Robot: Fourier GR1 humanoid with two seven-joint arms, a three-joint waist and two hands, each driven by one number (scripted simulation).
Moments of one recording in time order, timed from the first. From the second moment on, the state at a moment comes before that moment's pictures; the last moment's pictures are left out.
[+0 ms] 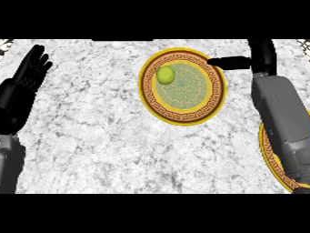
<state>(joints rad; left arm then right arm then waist) -0.29 0.27 0.13 -1.62 0.04 -0.10 0.15 -0.92 -0.21 -0.35 -0.59 0.20 -0.18 -0.22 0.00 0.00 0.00</state>
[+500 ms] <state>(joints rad) -0.28 0.26 0.14 -1.62 0.03 -0.11 0.14 -0.74 -0.39 -0.37 -0.69 0.12 0.05 -0.29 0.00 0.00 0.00</state>
